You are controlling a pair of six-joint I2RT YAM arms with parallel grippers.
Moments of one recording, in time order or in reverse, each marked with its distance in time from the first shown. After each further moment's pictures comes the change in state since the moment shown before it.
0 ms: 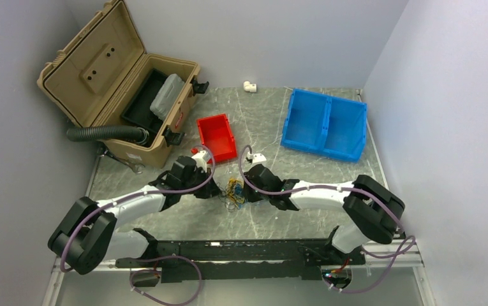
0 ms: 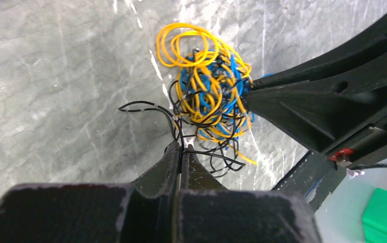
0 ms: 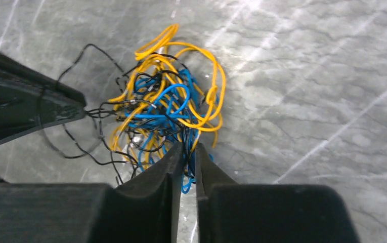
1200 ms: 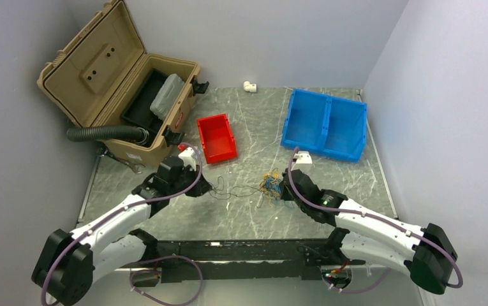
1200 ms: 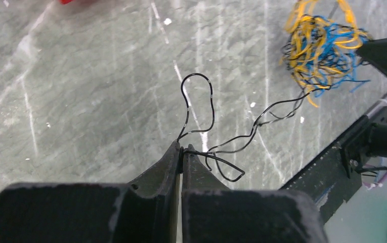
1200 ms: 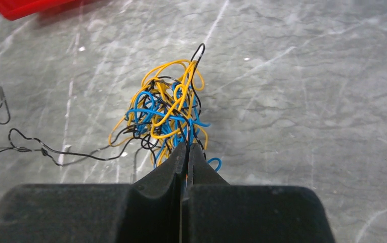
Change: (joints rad) left arm 0.060 -0.241 0.000 -0.203 -0.096 0.073; right arm -0.083 -0.584 -0.171 -0.377 0.360 0.073
